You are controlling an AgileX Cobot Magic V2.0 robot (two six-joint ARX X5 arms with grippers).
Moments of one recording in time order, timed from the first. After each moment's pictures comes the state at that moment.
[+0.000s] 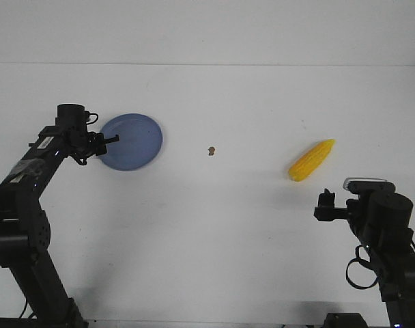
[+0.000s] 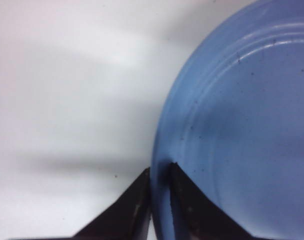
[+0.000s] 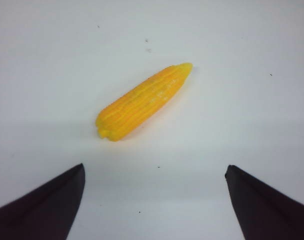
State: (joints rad) left arm 0.08 1.98 1.53 -0.48 0.08 -0.15; right arm 0.00 0.81 0.90 -0.69 0.00 0.06
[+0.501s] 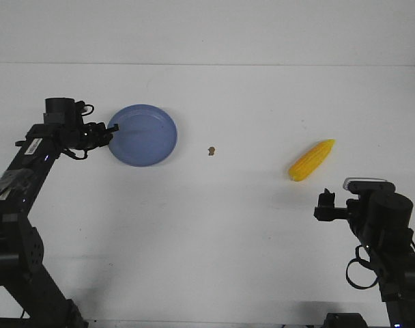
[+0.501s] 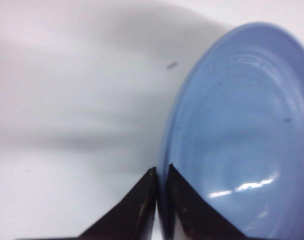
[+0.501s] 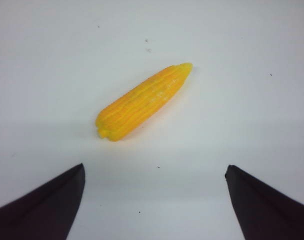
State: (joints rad) left arm 0.08 1.84 1.52 -0.49 0.36 -0.21; right arm 0.00 0.81 0.90 -0.69 0.00 0.06
